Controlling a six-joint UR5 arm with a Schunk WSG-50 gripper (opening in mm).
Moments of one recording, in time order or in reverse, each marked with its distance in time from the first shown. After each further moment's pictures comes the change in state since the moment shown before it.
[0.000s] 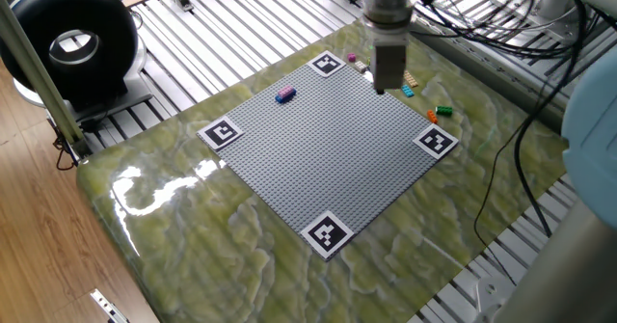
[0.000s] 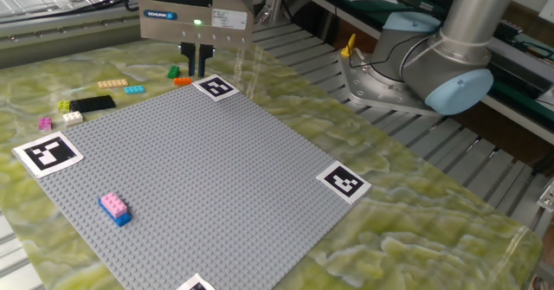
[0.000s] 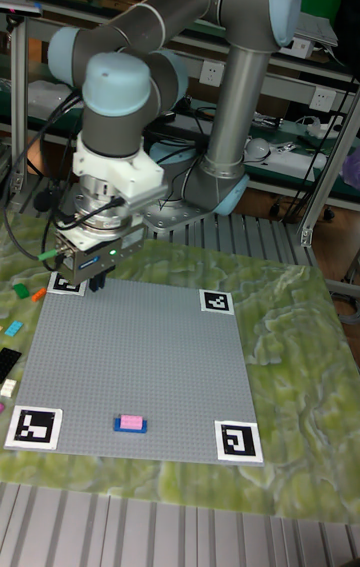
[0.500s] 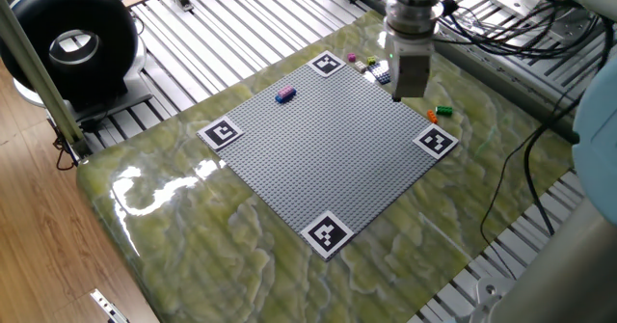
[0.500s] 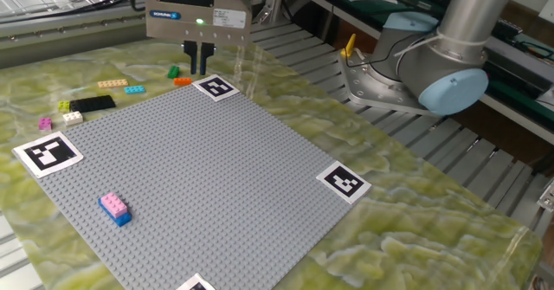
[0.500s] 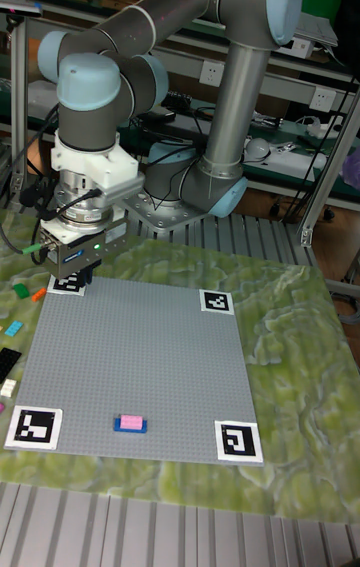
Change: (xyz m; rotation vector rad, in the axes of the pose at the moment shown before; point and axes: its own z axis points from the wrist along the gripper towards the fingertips) arm 0.024 0.003 0.012 0.001 -0.051 0.015
